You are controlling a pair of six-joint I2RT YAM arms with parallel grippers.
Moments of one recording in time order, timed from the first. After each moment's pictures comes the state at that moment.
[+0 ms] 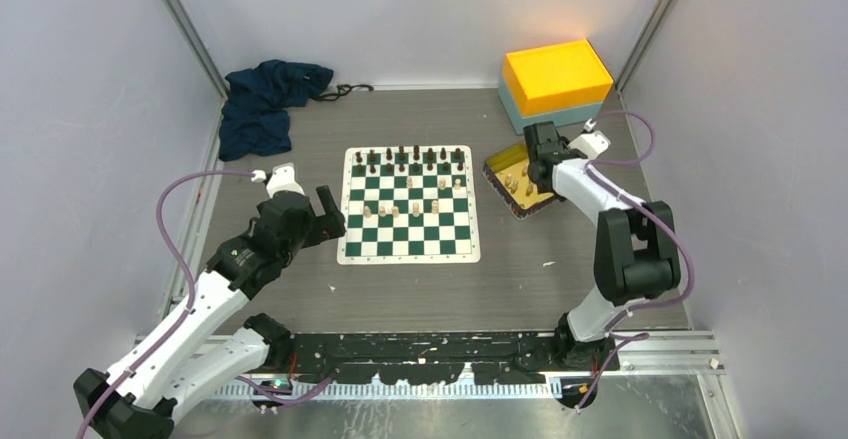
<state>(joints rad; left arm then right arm) -0.57 0.78 0.74 -0.61 -0.37 -0.63 0.18 1.66 1.08 -0.49 0.73 1.02</state>
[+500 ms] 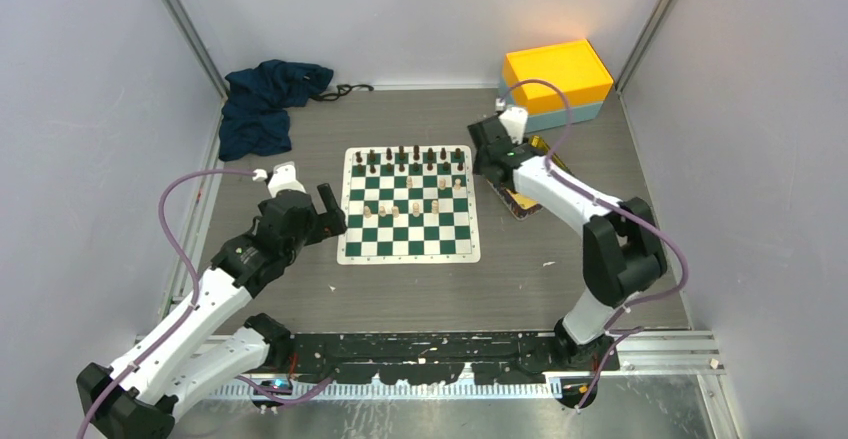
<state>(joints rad) -0.57 0.79 0.73 -0.57 -0.40 -0.64 0.44 1.62 1.21 -0.45 0.59 0.59</state>
